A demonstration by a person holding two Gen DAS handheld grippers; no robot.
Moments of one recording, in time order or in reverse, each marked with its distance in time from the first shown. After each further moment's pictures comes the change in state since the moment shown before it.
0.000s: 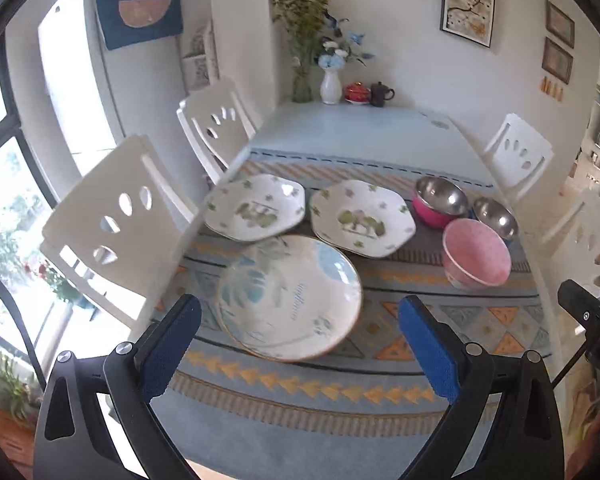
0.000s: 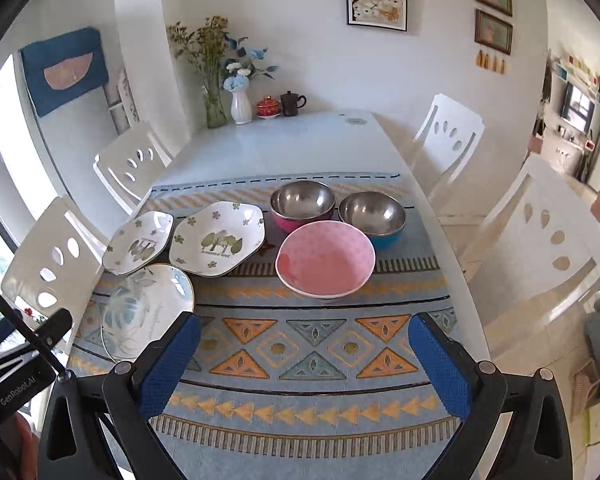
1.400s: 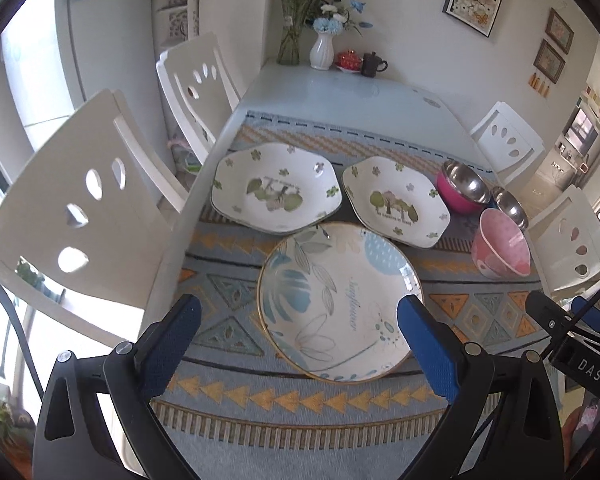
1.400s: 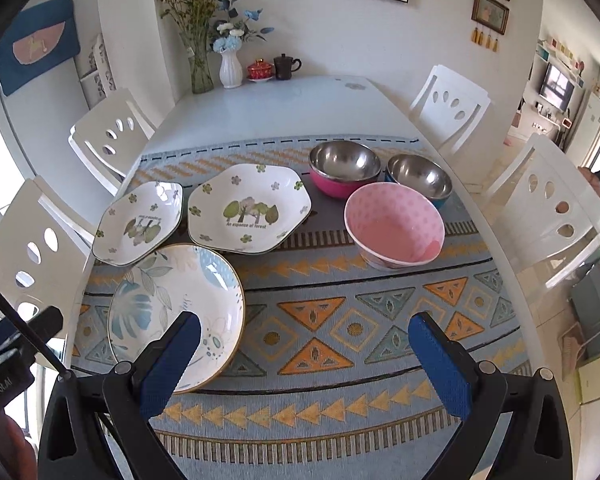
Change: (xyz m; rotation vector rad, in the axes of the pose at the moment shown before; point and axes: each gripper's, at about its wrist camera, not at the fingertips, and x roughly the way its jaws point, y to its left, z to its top) left arm 0.096 0.120 0.029 0.007 0.154 -0.212; right arm 0.056 0.116 -0.004 0.055 0.119 -0.117
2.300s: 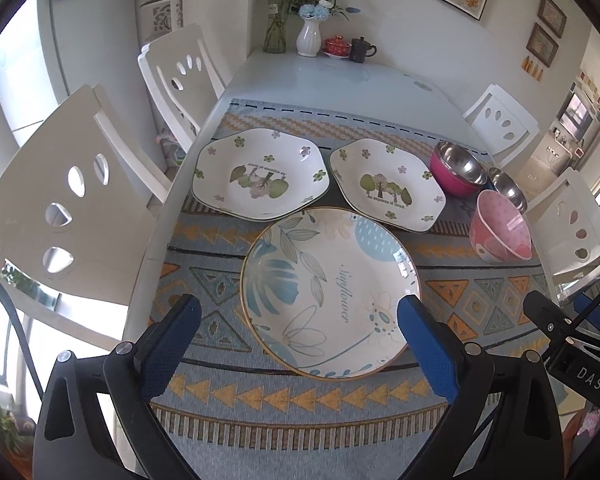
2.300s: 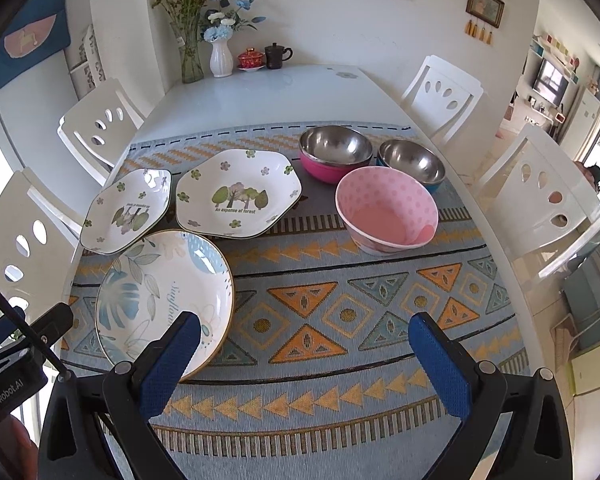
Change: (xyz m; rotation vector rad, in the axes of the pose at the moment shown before) left arm 0.016 -0.013 -0.005 0.051 0.026 -0.016; right arm 0.008 0.000 -0.007 0.013 0.030 -0.040
